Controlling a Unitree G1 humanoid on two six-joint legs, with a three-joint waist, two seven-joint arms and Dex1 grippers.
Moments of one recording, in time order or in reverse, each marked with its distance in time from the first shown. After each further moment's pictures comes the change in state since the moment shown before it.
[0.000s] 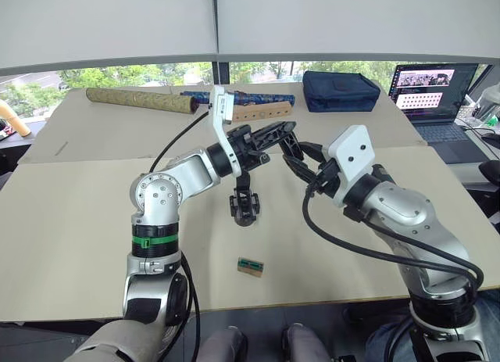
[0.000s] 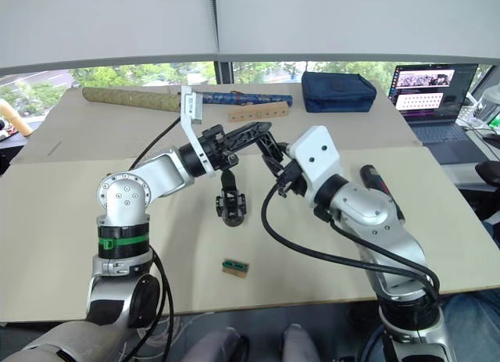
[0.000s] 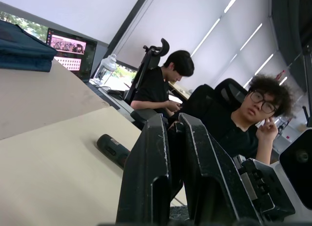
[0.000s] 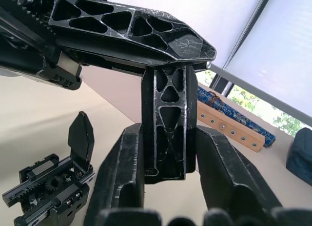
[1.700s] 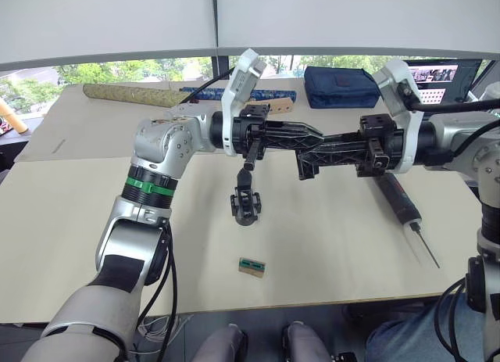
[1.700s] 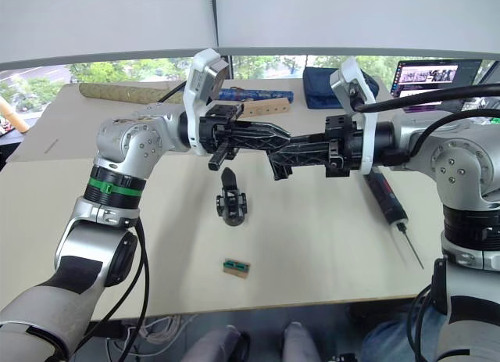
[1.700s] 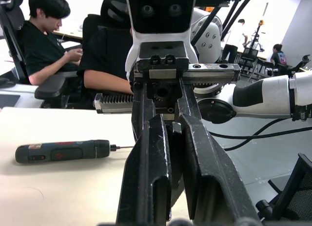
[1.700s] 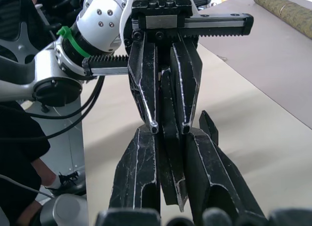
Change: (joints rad) left arm -0.308 0.185 -0.301 0.349 0.296 -0.232 -0.937; right arm -0.460 -0.345 -0.057 0.463 0.546 0.380 0.613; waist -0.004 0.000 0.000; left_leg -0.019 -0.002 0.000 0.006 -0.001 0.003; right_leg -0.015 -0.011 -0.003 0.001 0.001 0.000
